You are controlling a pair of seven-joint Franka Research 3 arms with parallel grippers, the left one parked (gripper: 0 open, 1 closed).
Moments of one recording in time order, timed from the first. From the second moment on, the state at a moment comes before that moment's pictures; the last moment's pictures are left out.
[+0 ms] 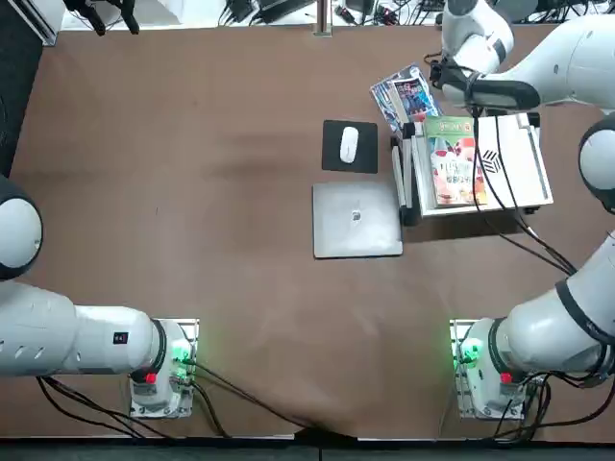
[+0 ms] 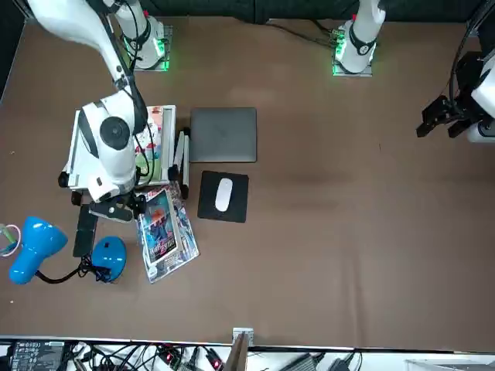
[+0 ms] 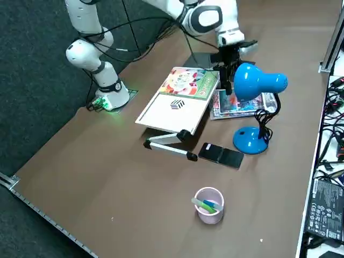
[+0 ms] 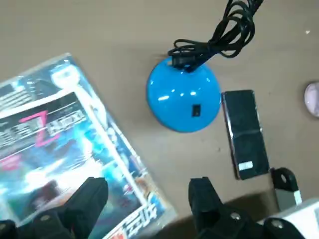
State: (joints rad) arm -0.05 0.37 0.31 -1.89 -0.66 2.29 0.79
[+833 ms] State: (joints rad) arm -0.06 0.11 0.30 -1.82 -0.14 1.84 0.44
